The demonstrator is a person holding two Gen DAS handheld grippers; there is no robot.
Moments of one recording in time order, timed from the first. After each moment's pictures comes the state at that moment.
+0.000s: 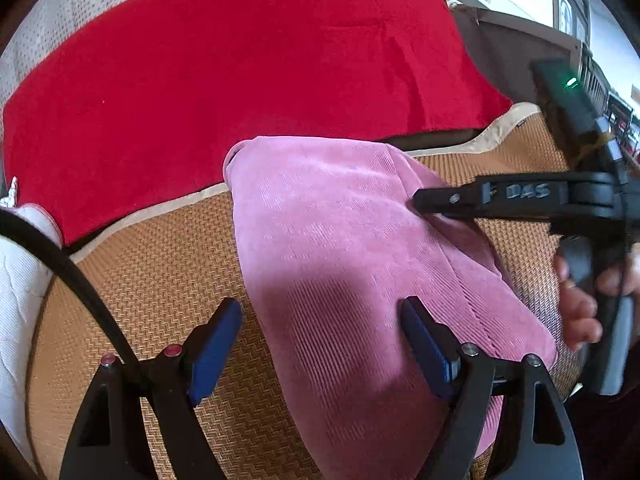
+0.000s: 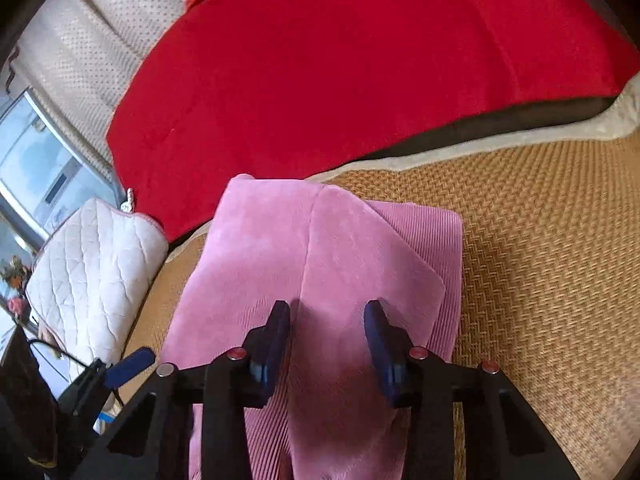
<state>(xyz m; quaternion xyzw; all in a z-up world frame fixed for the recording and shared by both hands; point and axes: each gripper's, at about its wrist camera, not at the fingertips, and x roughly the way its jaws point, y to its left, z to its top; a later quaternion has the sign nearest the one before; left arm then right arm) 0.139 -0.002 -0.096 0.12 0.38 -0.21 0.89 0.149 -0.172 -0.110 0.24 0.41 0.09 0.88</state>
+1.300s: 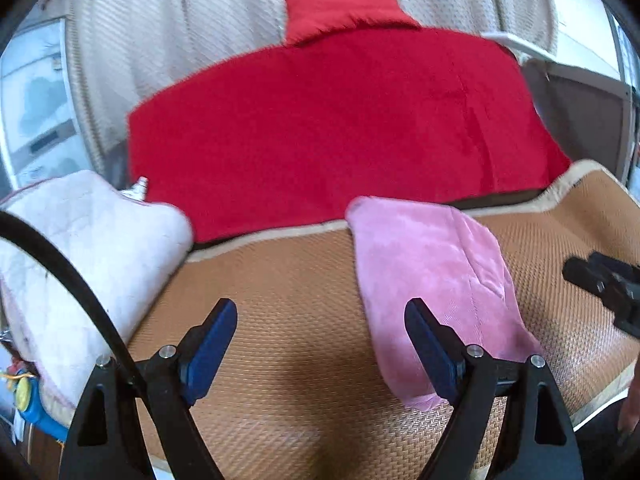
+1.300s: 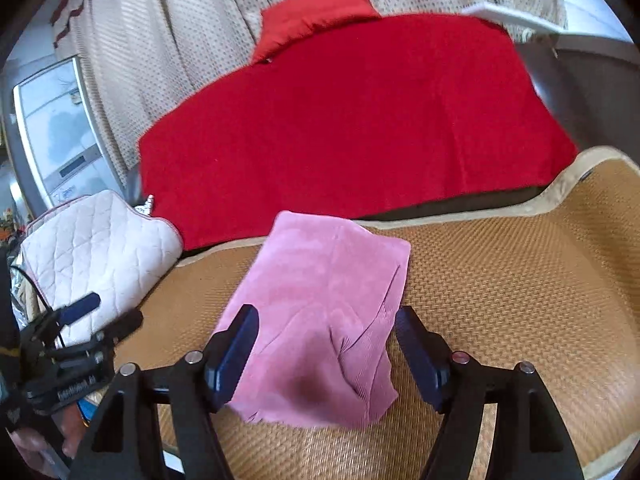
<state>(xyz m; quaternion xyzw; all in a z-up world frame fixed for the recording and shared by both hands) 0.022 0.048 0.008 0.11 0.29 -0.02 0.95 -0.045 -0.150 -0.017 0.14 0.29 0.03 0.95</state>
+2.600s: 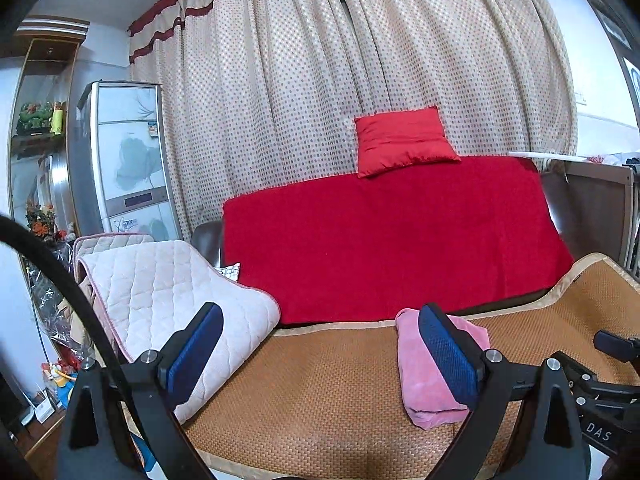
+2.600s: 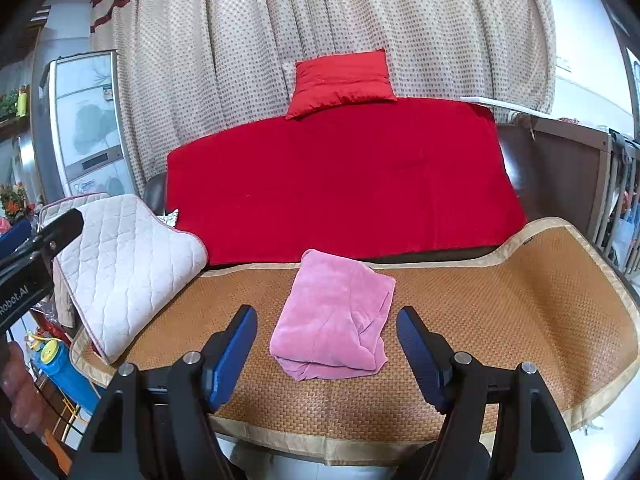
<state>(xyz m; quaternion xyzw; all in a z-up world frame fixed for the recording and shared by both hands) -0.148 0.070 0.158 0.09 0.12 0.06 0.99 -0.197 -0.087 0.116 0.07 0.25 0.00 0.97</state>
